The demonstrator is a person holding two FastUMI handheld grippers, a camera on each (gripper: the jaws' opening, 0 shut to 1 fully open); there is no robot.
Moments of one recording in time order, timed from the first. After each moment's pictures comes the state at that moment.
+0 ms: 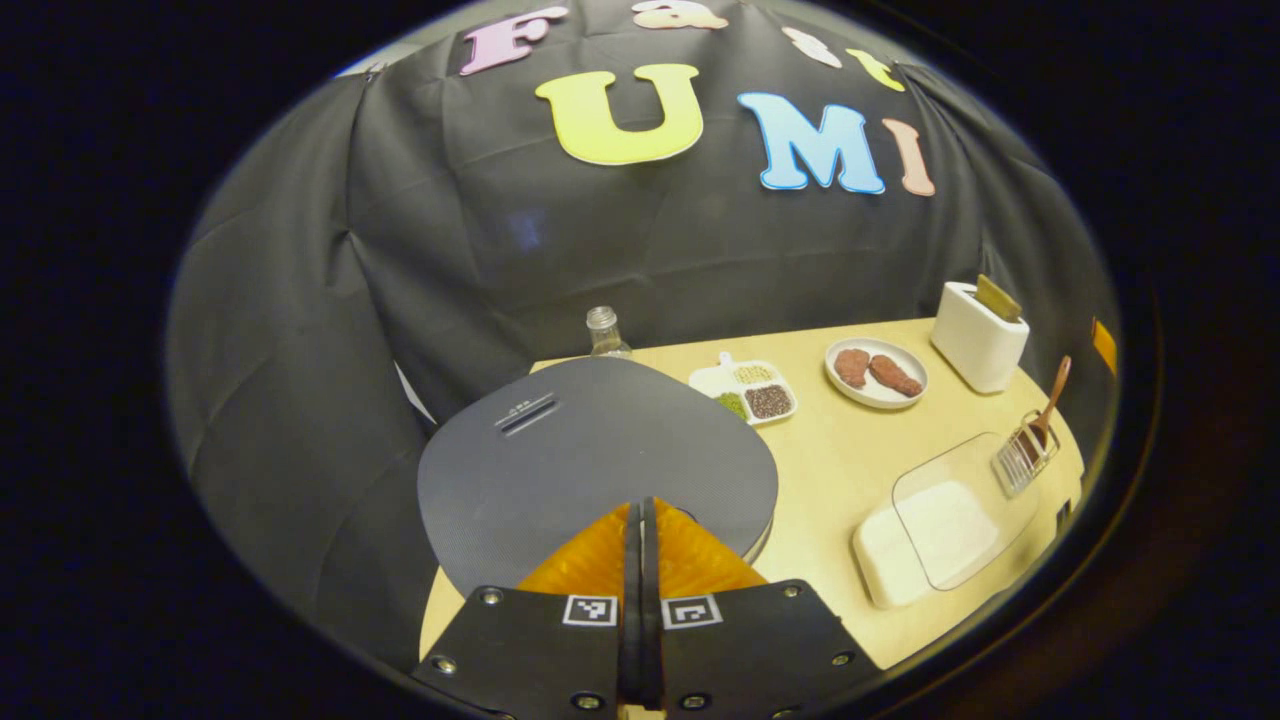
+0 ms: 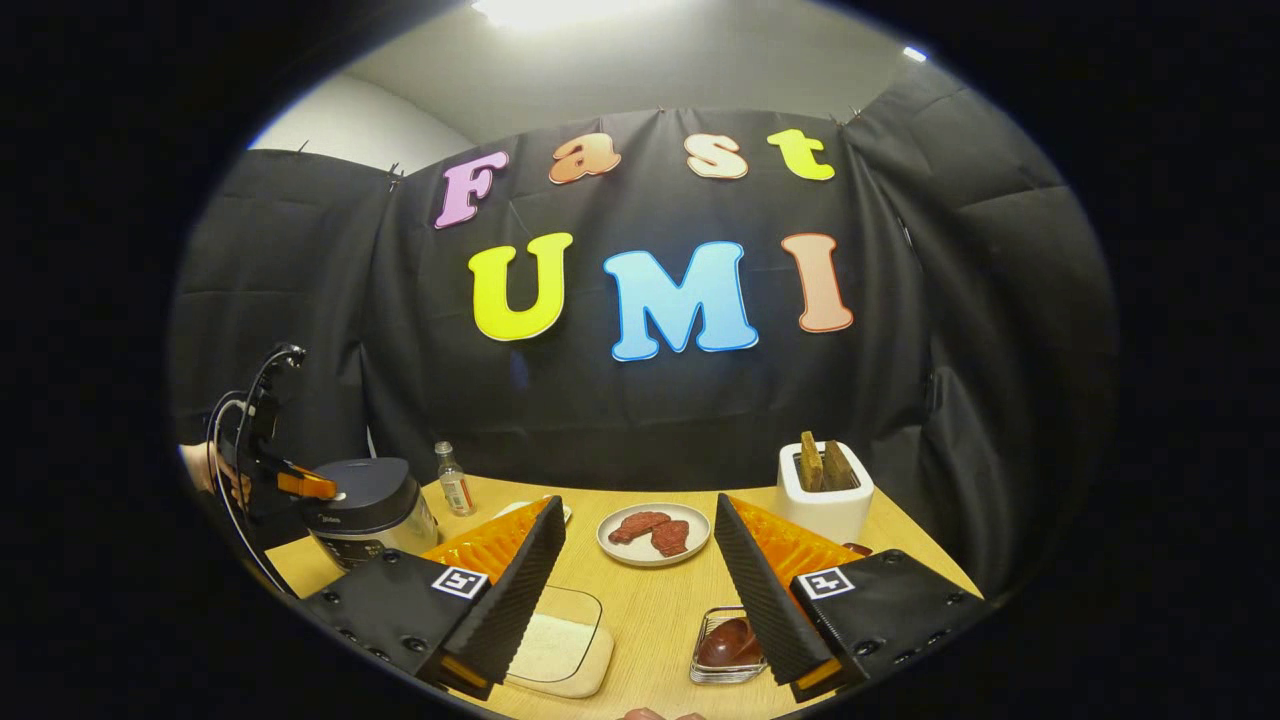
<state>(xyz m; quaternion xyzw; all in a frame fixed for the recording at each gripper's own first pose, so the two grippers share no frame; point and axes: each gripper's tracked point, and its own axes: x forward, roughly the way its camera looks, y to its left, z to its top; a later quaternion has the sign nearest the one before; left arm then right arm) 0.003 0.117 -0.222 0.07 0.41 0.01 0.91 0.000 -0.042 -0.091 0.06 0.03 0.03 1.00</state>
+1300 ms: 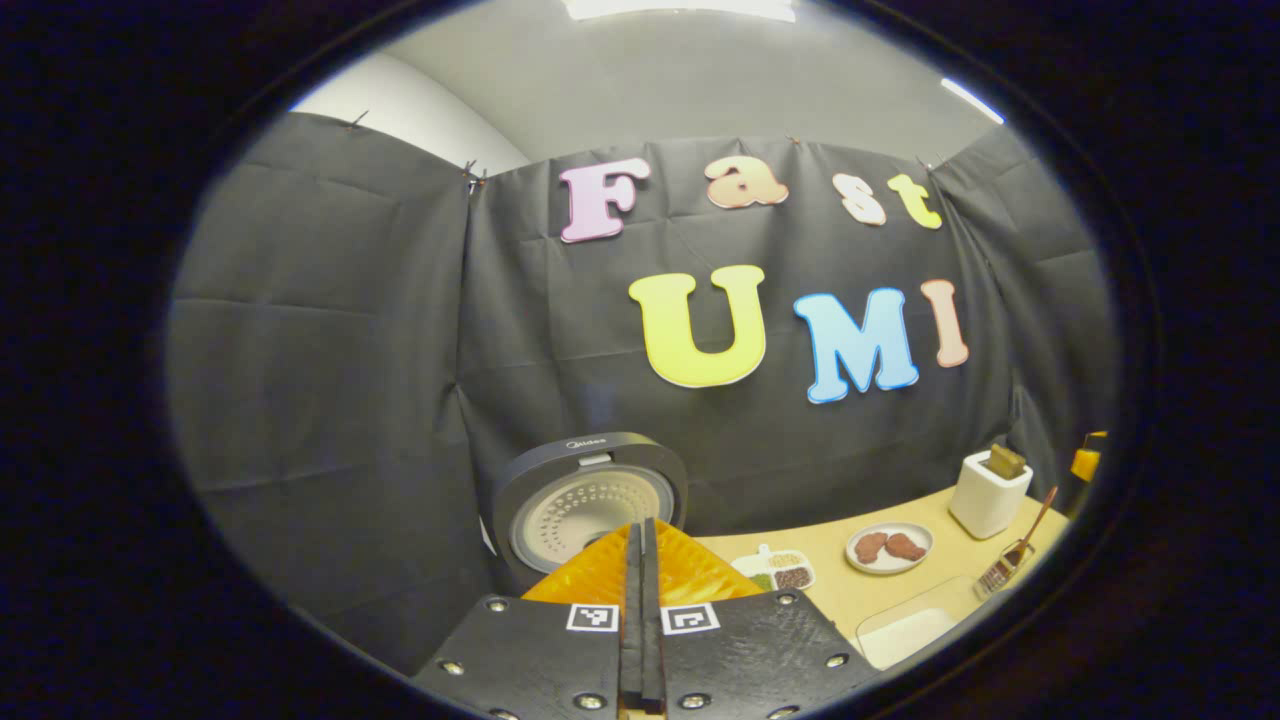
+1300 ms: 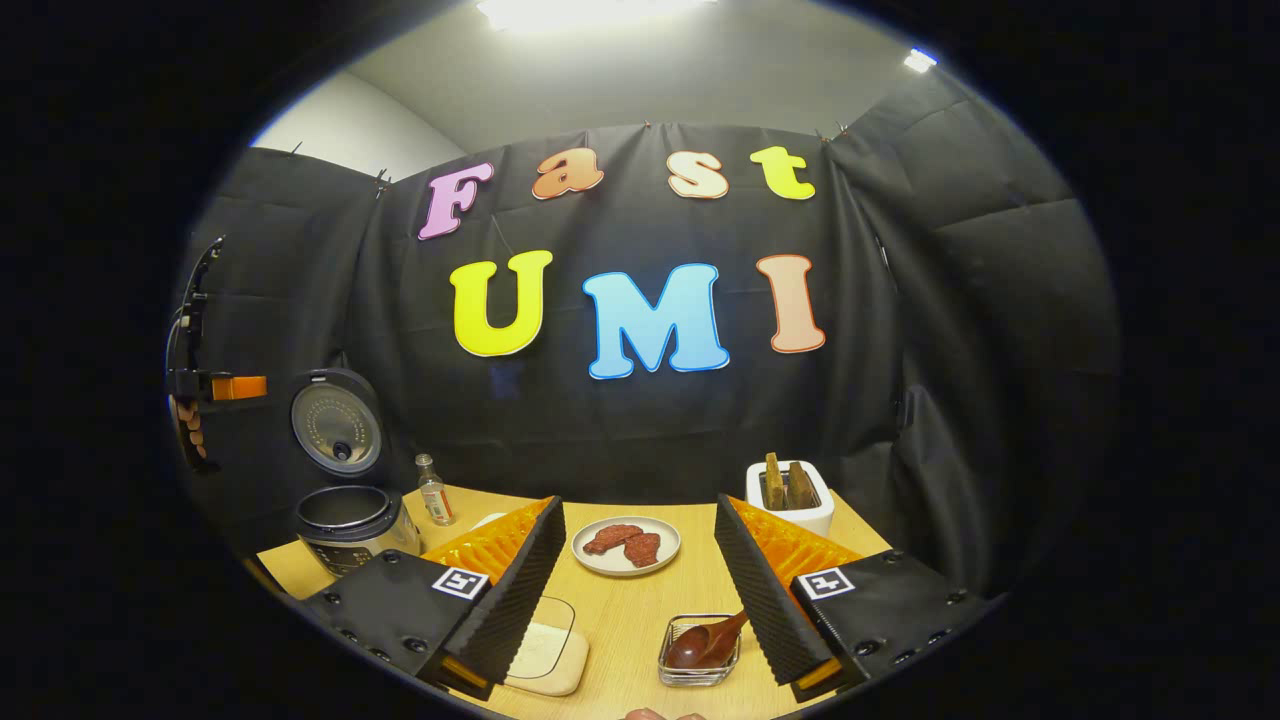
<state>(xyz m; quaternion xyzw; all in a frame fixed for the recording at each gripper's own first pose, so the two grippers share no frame) 0.007 0.138 0.004 0.04 0.12 0.09 0.99 -0.017 -0.074 -0.062 0.04 0.02 -0.01 1.00</state>
